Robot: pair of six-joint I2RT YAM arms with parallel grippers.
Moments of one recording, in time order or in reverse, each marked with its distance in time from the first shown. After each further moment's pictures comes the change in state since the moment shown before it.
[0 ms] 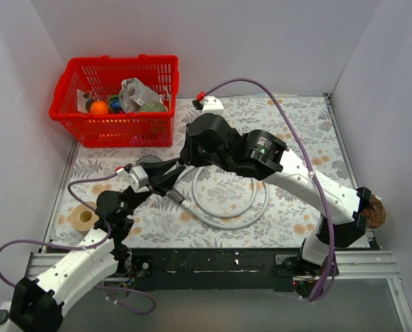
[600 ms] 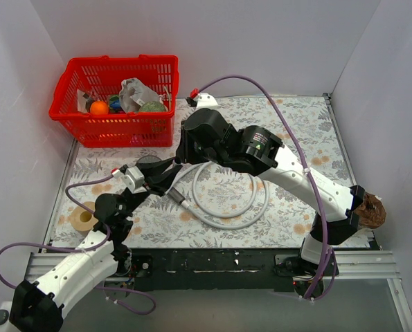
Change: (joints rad) left arm 0.006 -0.024 -0.018 0.023 -0.058 -0.019; right arm -0.018 0.056 0.085 -0.010 -0.052 -0.044
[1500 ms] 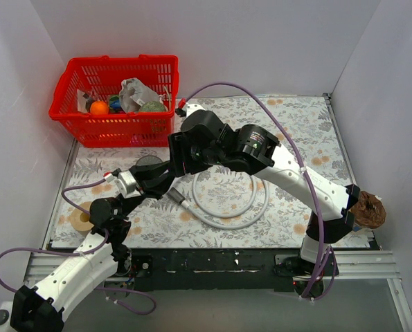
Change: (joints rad) left arm 0.008 -0.049 -0.015 0.056 0.075 -0.081; right arm -0.005 0.033 0.053 -0.092 -0.204 -0.050
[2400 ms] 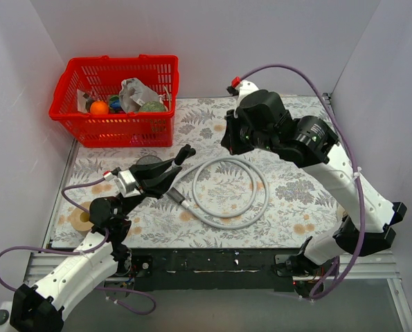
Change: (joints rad) left arm -0.001 0.015 0.009 0.018 -0.004 -0.010; right arm -0.179 -0.264 -0.162 -0.022 0.009 -0.171
